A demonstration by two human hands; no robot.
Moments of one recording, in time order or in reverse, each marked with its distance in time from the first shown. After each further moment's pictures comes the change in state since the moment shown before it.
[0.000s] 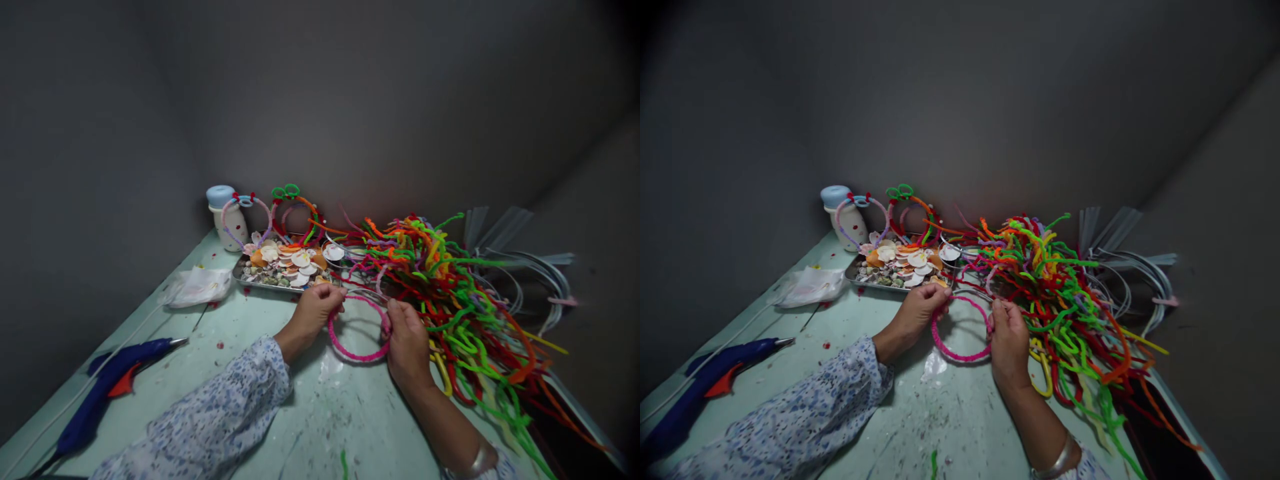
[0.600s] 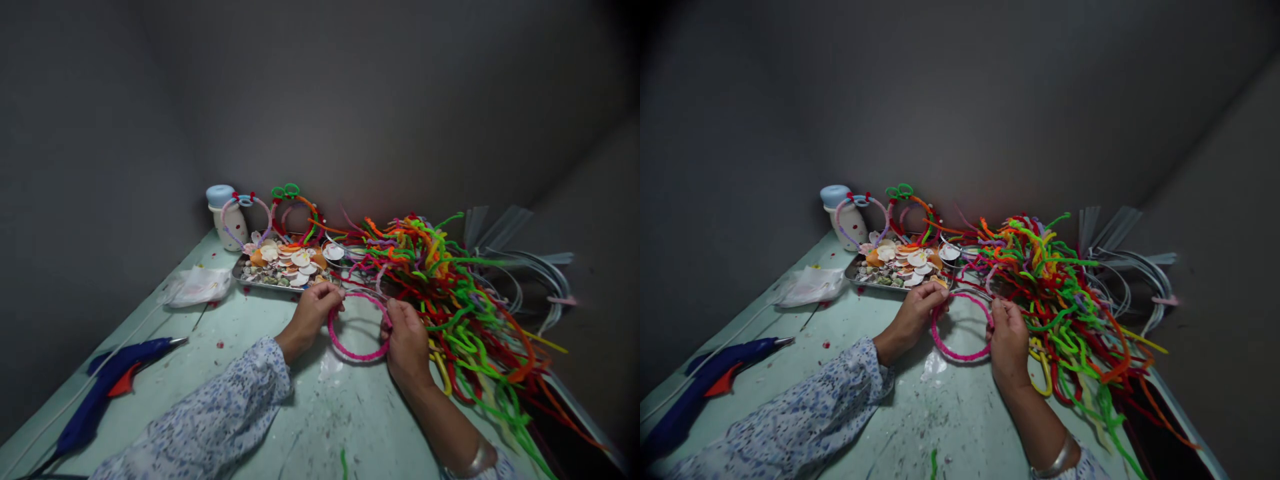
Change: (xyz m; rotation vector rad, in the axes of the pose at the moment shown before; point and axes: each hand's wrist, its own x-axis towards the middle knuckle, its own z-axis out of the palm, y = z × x) left_hand -0.005 0.002 -0.003 -0.006 -0.040 0.040; right_hand -0.001 0.001 0.001 0.051 0.013 0.040
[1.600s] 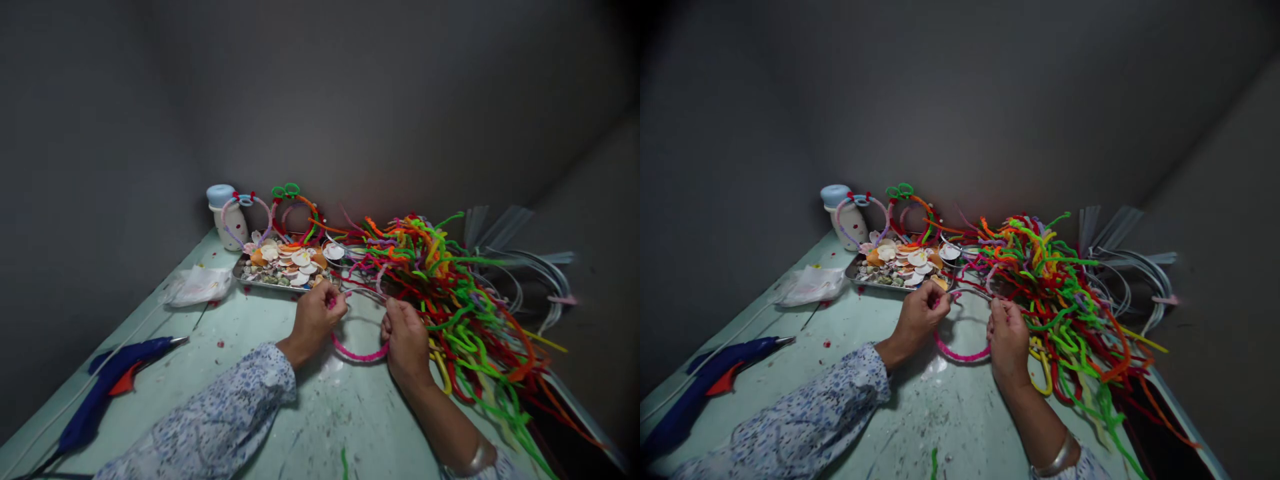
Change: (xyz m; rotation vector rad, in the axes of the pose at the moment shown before) left_hand -0.004 -0.008 0.007 0.646 0.266 0.308; right_hand 0.002 0.003 -0.002 0.019 -0.039 -0.010
